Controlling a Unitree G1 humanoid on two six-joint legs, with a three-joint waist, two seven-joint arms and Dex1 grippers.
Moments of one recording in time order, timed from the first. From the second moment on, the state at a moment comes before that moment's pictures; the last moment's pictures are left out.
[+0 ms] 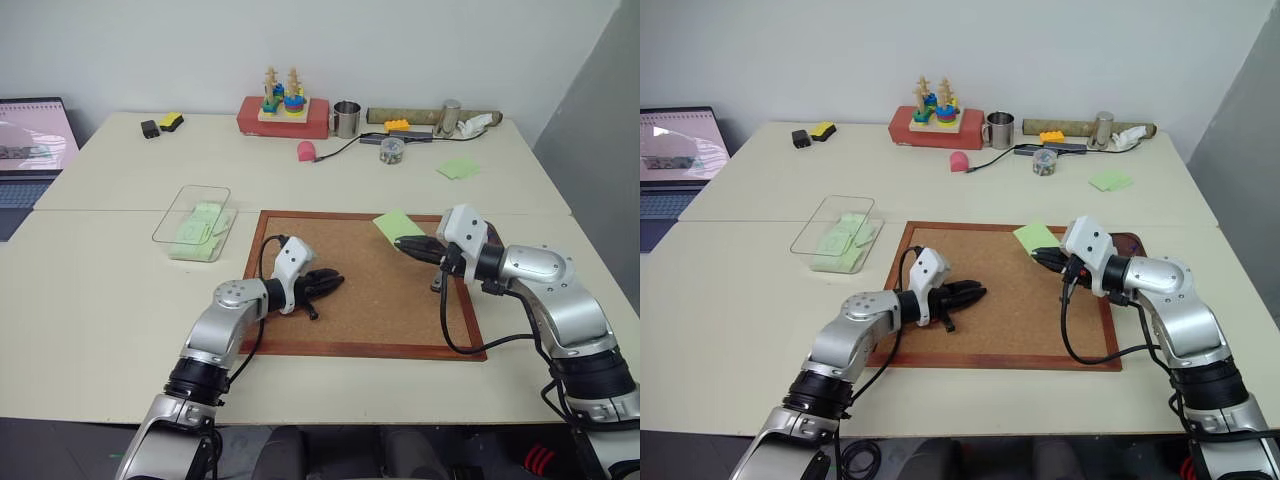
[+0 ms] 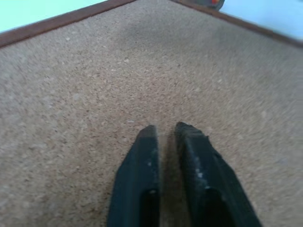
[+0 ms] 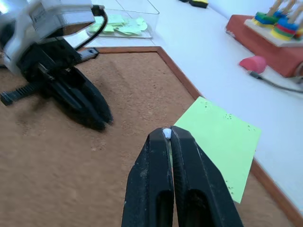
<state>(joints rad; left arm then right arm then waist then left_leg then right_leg) -0.42 0.35 -0.12 0.14 -0.28 0.45 -0.85 -0.46 -0.62 0.10 -0.15 0.16 0.26 0.88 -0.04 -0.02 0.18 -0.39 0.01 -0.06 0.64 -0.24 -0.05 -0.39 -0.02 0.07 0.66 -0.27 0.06</state>
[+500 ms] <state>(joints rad) -0.46 0.17 0.21 -0.07 -0.88 0.93 -0.68 -0.48 -0.59 0.13 -0.07 -0.03 -0.25 0.76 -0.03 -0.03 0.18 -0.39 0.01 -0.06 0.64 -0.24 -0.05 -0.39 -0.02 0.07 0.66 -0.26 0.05</state>
